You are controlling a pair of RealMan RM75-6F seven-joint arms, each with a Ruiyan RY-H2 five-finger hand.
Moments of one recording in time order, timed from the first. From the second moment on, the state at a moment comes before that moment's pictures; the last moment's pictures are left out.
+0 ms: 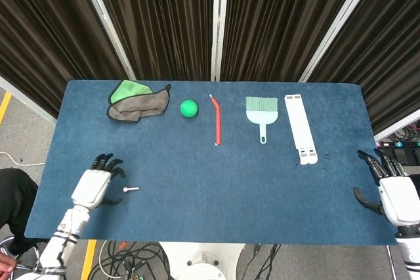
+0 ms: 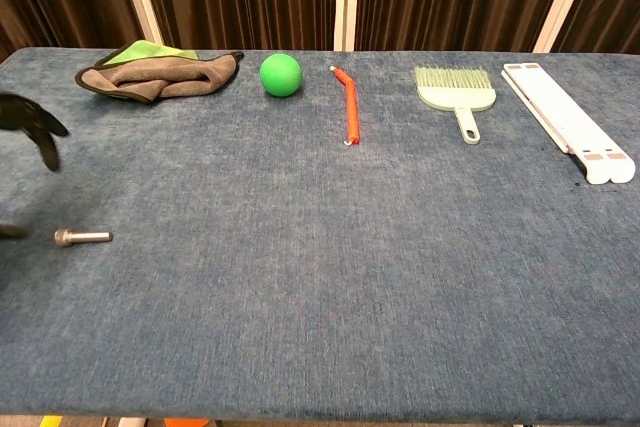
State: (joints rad) left arm -0.30 -1.38 -0.08 -1.74 1.32 1.14 0.33; right arm 0.11 -1.04 0.05 -1.57 -1.61 1.51 0.19
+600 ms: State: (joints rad) left arm -0.35 -1.62 -0.10 -1.59 1.14 1.19 0.58; right arm 0.11 -1.05 0.04 -1.54 -1.60 1.50 0.21
